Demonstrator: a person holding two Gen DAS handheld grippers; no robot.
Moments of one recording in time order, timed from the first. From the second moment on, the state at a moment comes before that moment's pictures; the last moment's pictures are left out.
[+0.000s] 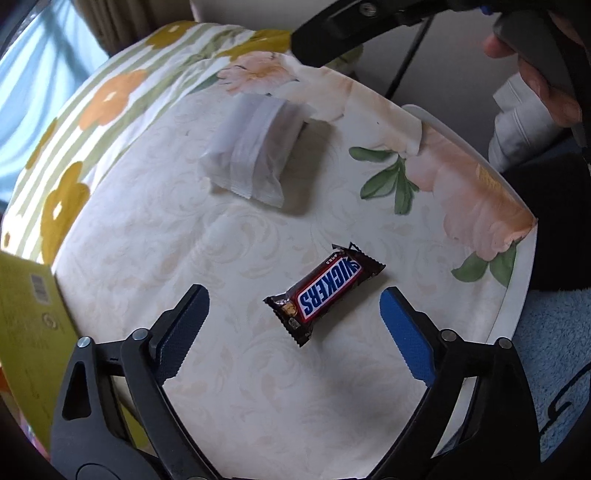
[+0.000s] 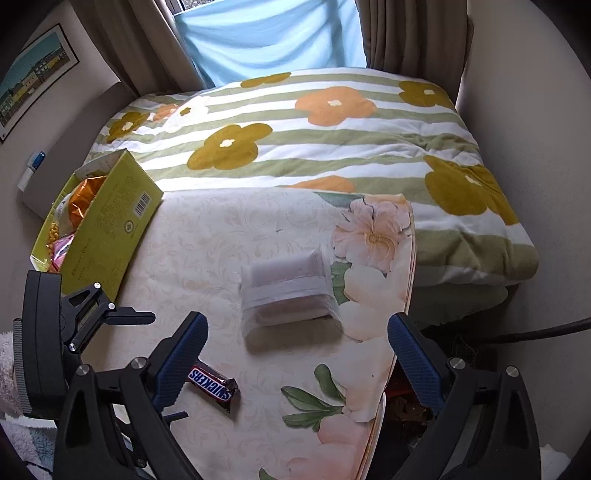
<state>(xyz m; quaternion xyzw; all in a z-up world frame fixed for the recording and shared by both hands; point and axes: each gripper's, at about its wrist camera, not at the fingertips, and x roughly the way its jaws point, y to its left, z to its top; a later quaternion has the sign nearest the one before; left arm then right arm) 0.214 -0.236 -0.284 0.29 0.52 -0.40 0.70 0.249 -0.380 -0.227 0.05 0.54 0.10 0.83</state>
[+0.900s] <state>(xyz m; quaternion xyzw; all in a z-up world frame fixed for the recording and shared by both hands) 0.212 -0.242 -0.309 0.37 0.49 -0.48 0.63 0.296 -0.348 -0.306 0.02 0.58 0.13 0.80</state>
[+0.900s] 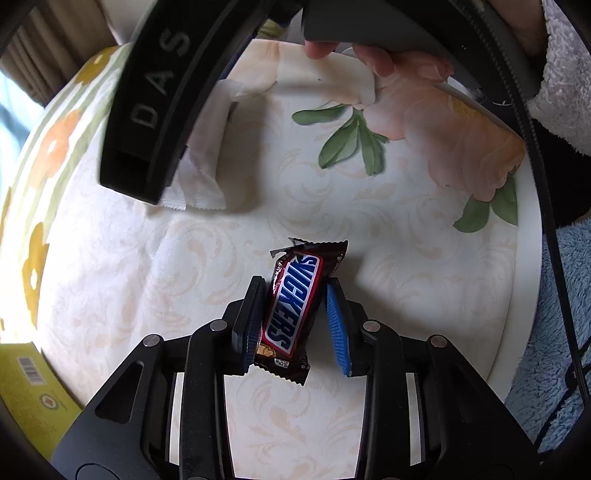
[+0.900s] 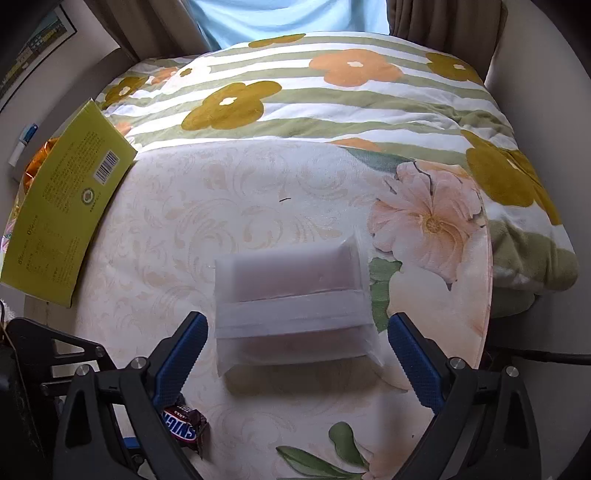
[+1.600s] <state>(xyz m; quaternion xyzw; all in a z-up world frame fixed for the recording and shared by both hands) 0.227 -0.216 -0.300 0.31 0.53 -0.41 0.67 0.295 -0.340 -0.313 -0.03 0.58 0.12 0.81</state>
